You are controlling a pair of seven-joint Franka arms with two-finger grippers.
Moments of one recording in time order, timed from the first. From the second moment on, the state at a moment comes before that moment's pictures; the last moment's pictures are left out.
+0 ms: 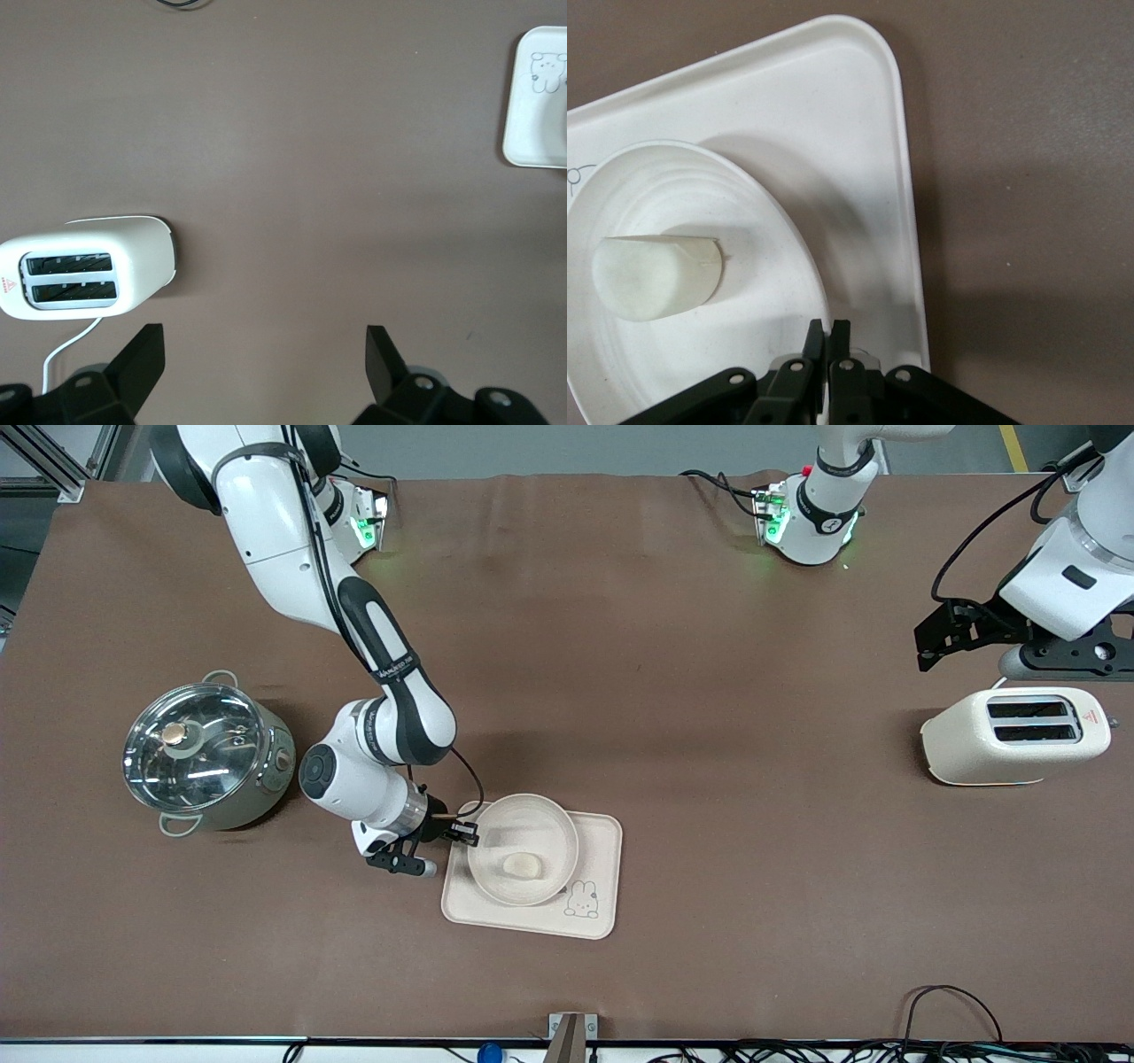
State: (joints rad) left arm -0.15 0.05 -0.04 -1.46 0.04 1.54 -0.12; right arm 0.49 0.81 -0.10 -1.55 0.74 2.51 0.09
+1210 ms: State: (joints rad) left arm -0.12 0.07 -0.03 -1.44 -0.03 1.54 -0.10; right arm 0.48 0.72 -0.11 -1.55 0.74 2.51 0.21
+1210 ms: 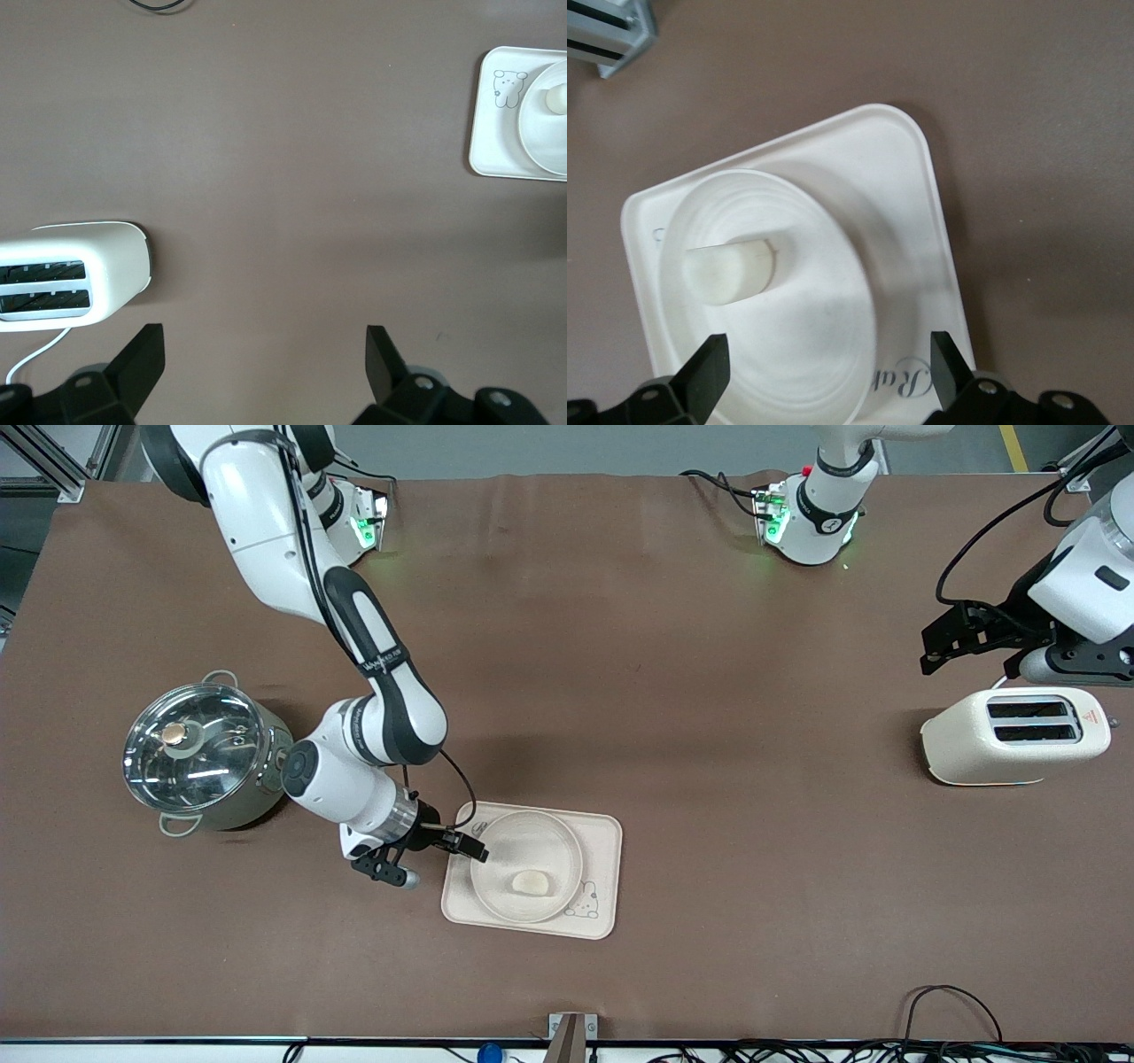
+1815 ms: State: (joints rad) left arm -0.12 0.07 -0.03 -1.43 -0.03 1.54 -0.10; right arm 0.42 0.11 -0.24 -1.90 0.26 2.10 0.20
